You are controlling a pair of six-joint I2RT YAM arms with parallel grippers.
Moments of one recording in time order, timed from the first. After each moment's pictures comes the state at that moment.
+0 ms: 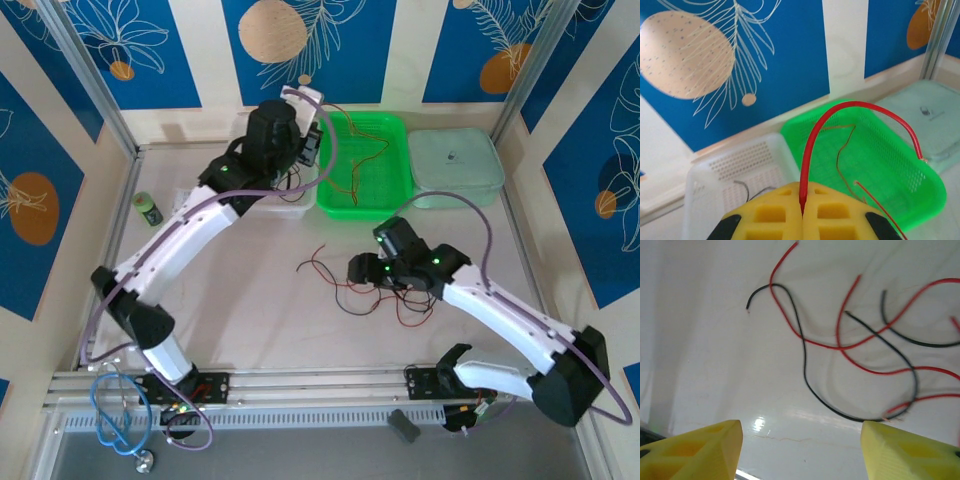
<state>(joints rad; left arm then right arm) -0.72 1.70 1.91 -0.47 -0.34 0.05 0.68 1.07 0.90 -0.81 -0.08 0.76</state>
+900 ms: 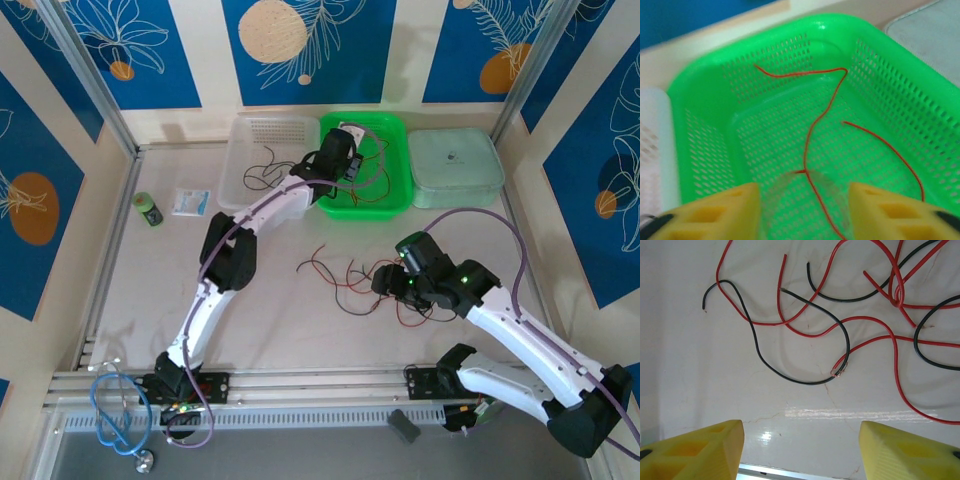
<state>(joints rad) -0.67 2.45 2.27 -0.33 -0.19 -0.02 0.66 0.90 0.84 -0.98 -0.02 0.90</state>
